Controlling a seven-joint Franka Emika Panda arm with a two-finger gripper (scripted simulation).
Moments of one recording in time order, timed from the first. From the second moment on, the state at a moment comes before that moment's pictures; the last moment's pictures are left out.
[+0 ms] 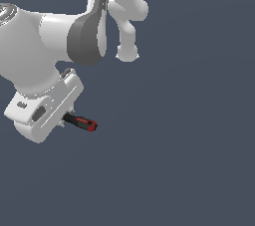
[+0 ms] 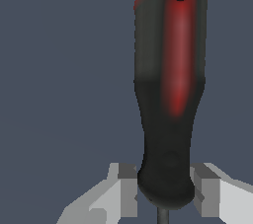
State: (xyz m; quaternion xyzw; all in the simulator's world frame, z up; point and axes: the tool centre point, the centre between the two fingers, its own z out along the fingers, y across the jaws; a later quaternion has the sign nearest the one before) arm 0.094 -0.193 0.248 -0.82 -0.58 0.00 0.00
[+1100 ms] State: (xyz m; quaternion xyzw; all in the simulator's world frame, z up) arm 0.099 -0.261 0.357 -0.82 -0.58 0.00 0.00
